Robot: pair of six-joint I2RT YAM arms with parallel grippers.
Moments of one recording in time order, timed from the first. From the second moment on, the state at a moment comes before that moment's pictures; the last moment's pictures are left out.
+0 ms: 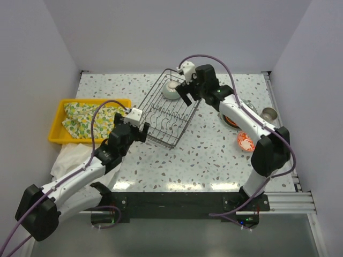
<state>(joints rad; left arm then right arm) -0.61 0.96 0.52 0.12 -0.40 0.04 0.50 1.70 1.55 -0.42 0.06 -0.31</state>
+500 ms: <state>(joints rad) -0.53 0.97 0.52 0.09 -0.46 0.00 0.62 2.11 1.84 -0.35 0.04 -0.56</state>
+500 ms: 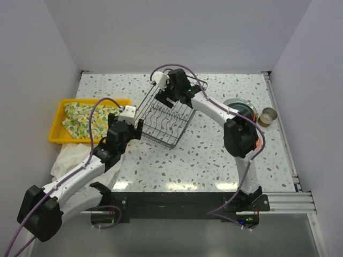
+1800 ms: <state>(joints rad) -0.53 0.98 0.52 0.08 -0.48 0.00 0.62 2.41 1.87 0.02 0.26 -0.92</state>
